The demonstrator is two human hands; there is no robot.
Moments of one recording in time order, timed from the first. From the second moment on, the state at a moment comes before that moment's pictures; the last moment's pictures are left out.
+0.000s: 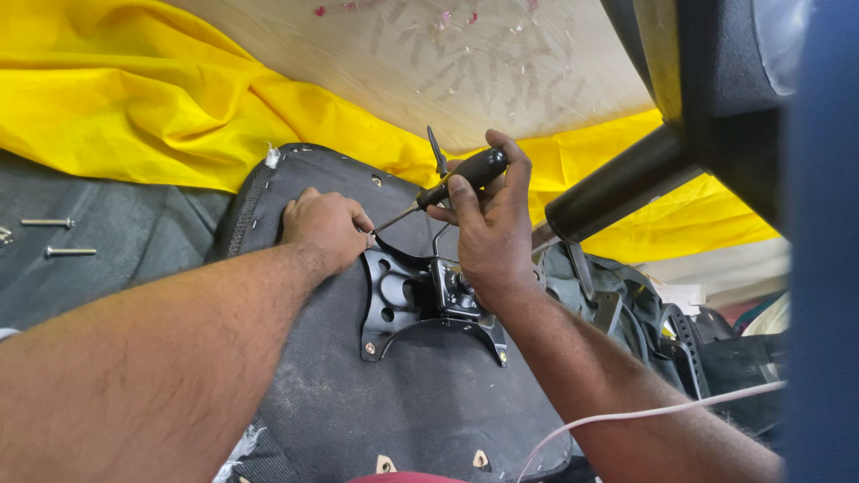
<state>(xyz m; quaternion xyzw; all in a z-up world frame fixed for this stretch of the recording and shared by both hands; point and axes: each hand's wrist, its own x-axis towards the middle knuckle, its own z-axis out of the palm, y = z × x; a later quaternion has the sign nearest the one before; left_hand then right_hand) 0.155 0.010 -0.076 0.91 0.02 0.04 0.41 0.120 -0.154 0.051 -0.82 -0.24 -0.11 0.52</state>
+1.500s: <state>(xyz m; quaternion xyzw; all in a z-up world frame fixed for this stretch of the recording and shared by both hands) 0.143 0.000 -0.050 0.96 -0.05 0.03 0.26 0.138 -0.150 0.084 -0.79 -0.26 -0.04 0.56</state>
